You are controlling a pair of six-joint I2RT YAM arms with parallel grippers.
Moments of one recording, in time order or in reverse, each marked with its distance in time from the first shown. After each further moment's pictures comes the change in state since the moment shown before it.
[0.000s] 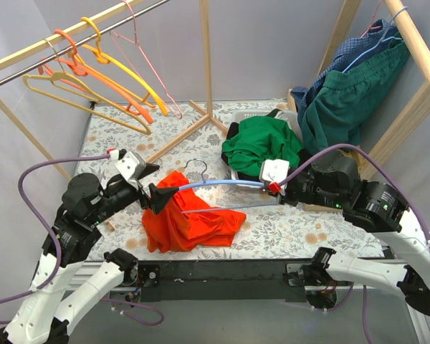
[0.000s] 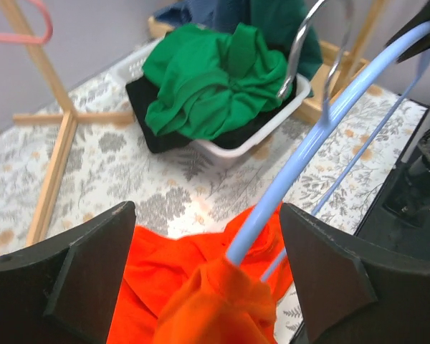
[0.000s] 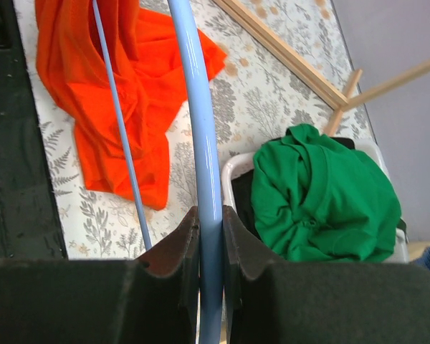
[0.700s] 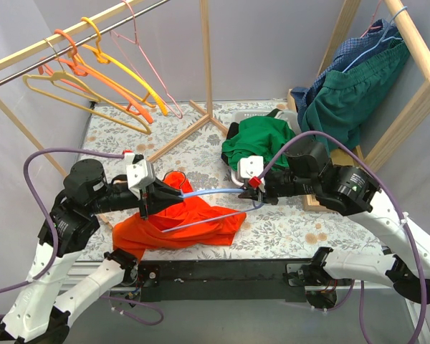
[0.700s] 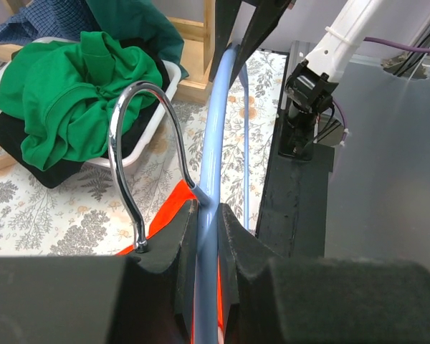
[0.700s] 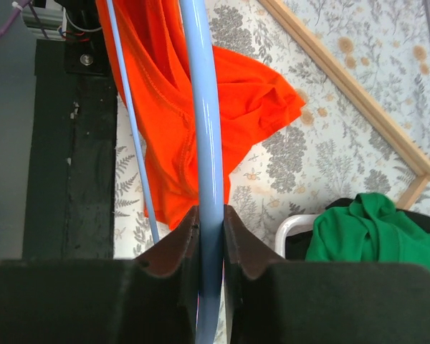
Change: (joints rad) left arm -0.001 0.120 0.150 -0.153 0.422 0.109; right arm -0.006 0.172 0.063 0.017 -0.266 -0.011
